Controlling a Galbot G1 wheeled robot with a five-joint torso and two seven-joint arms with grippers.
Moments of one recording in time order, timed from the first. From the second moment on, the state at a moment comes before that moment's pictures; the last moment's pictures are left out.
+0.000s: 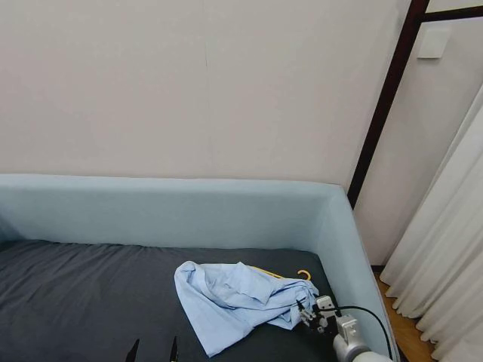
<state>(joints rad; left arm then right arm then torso) 1.83 -1.30 -0.40 -1.87 -0.22 -0.54 -0.22 -1.19 0.99 0.02 1.81 0.46 -0.21 0.16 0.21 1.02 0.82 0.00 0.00</state>
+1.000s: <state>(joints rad) 1.89 -1.30 -0.43 -1.85 -0.19 -0.59 -0.21 -0.73 1.33 -0.34 1.17 0.42 -0.13 0.07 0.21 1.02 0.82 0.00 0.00</state>
